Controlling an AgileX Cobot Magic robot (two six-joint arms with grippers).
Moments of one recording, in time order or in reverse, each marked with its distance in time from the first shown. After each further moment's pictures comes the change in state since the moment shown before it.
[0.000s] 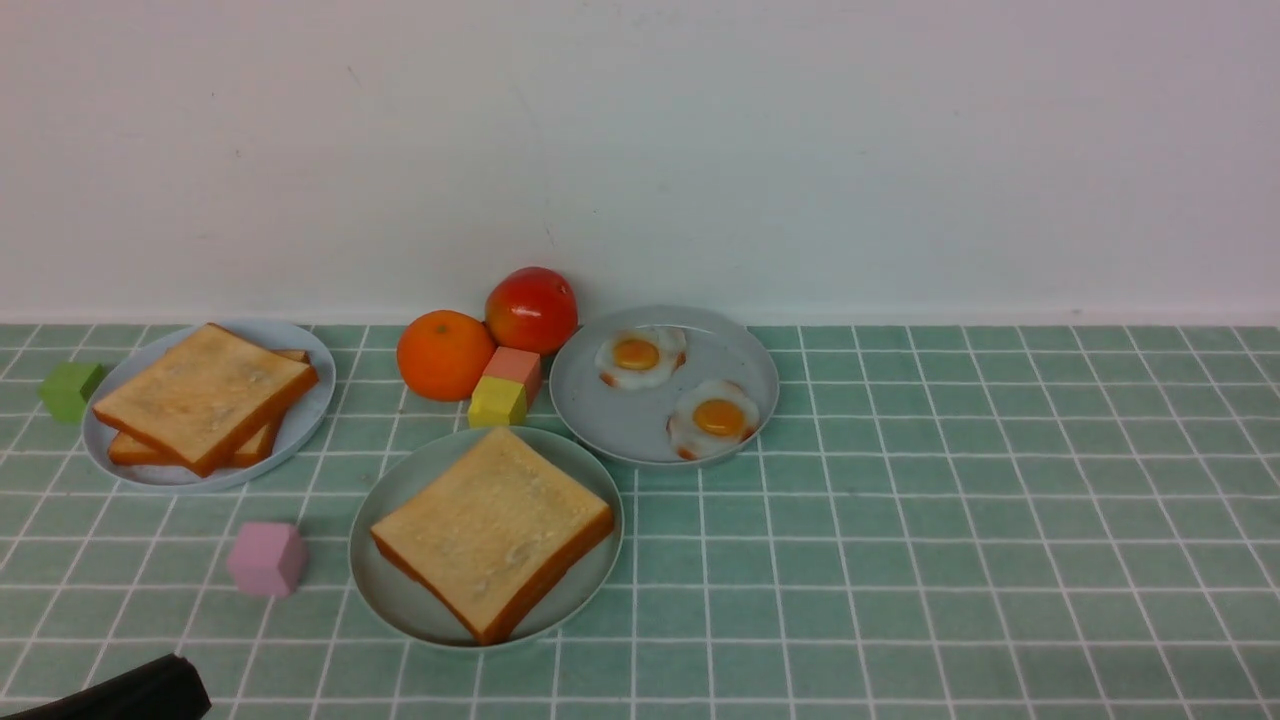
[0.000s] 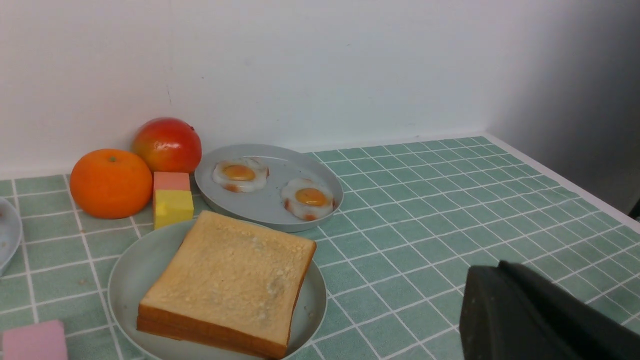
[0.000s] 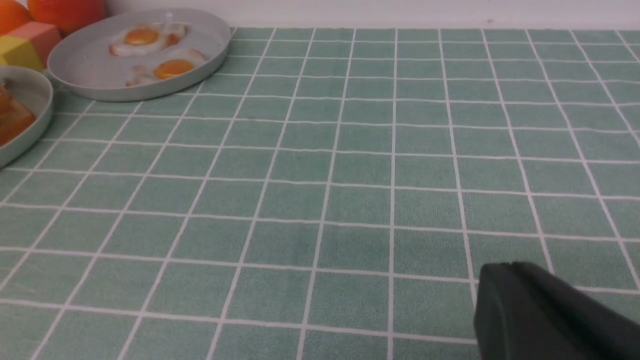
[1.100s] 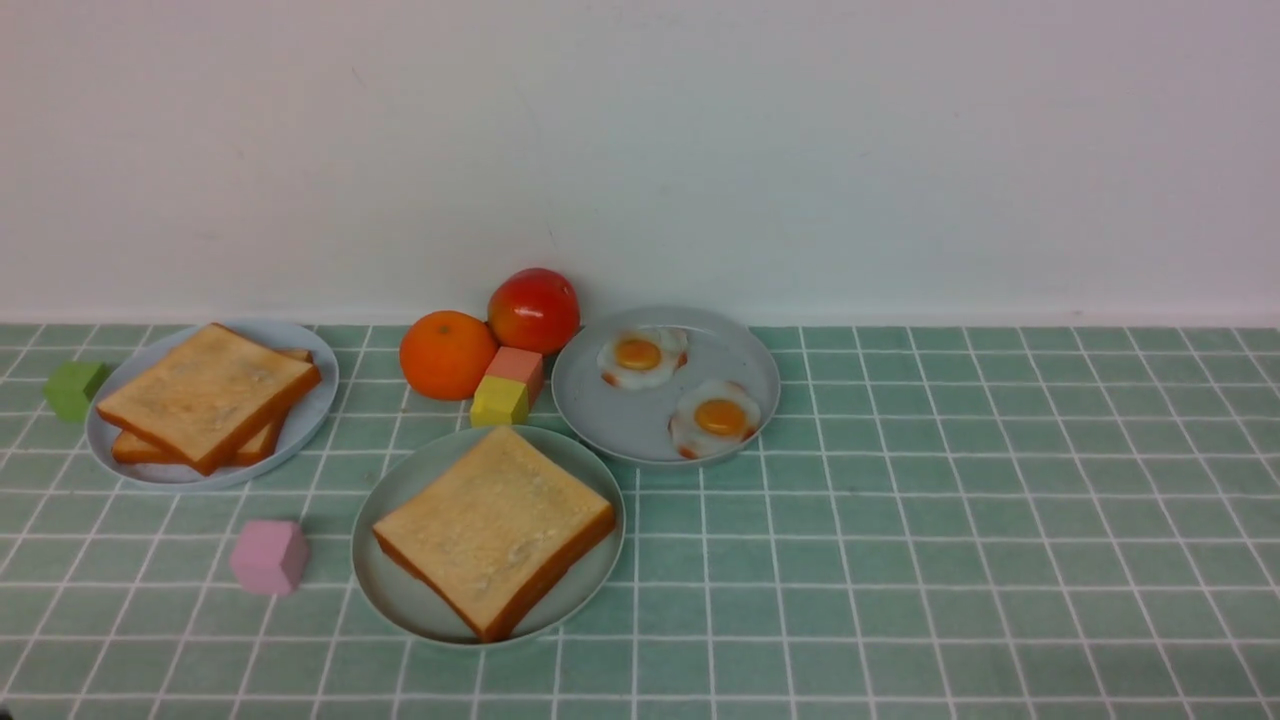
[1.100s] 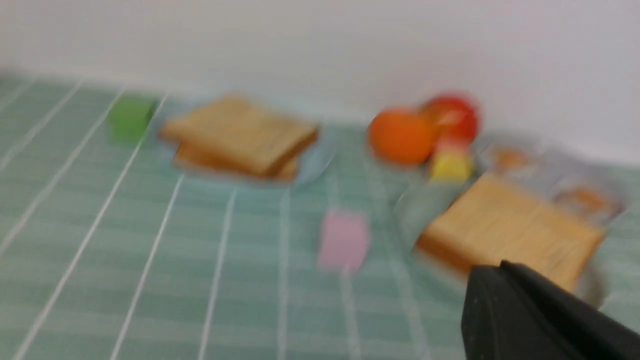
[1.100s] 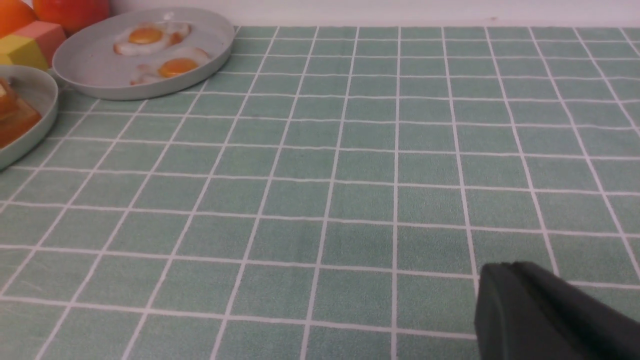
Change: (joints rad) right arm 0.000 -0.001 -0.001 0.007 0.006 -0.002; left arm 0.522 -0.184 0.181 0.174 0.194 -0.200
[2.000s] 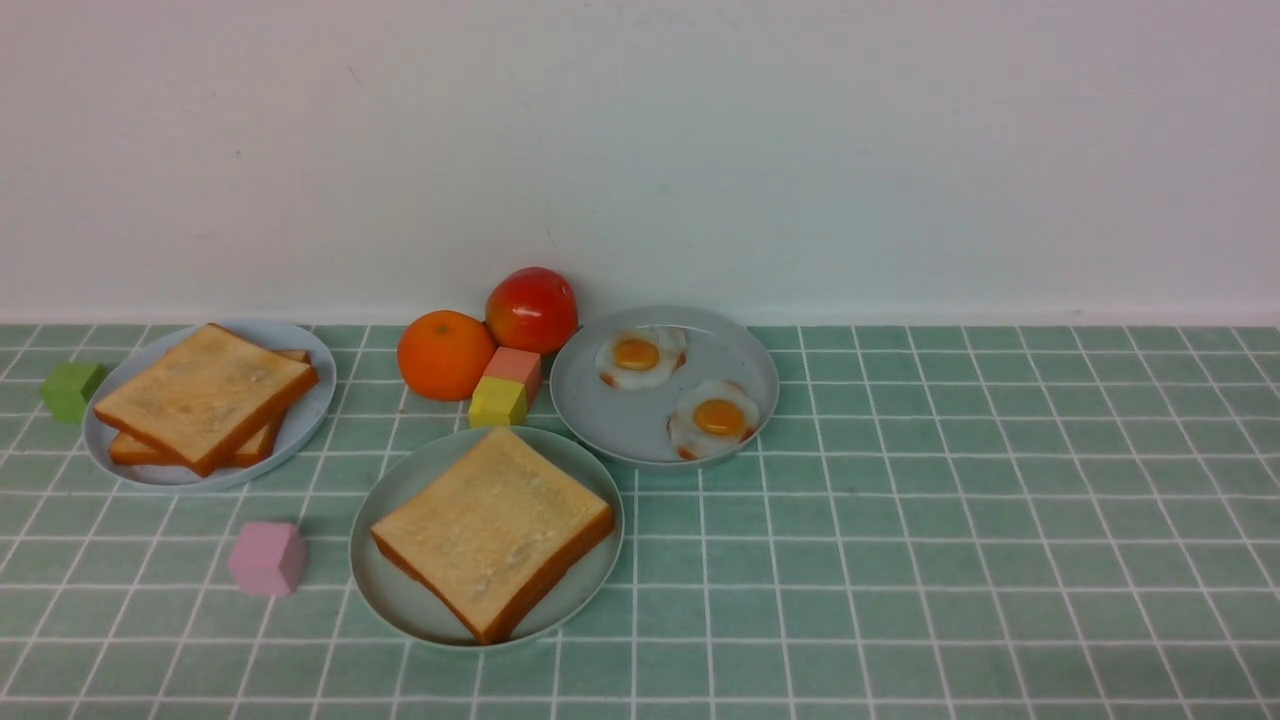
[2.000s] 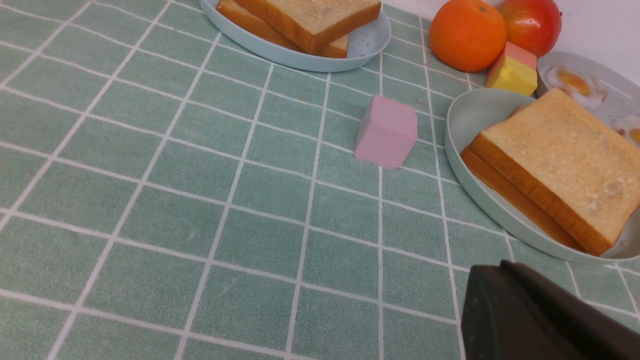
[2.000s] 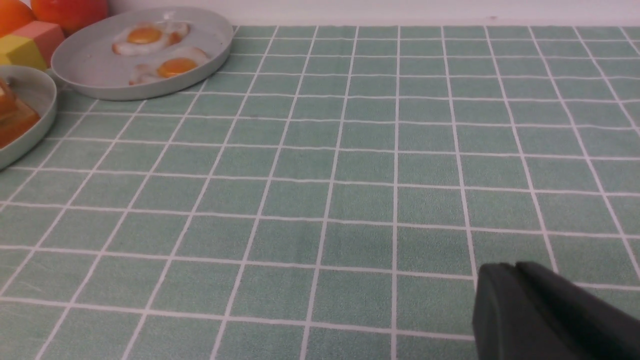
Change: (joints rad) right arm 0.000 0.000 0.000 0.000 0.000 0.000; left arm 0.015 0.000 0.026 0.002 0.054 -0.102
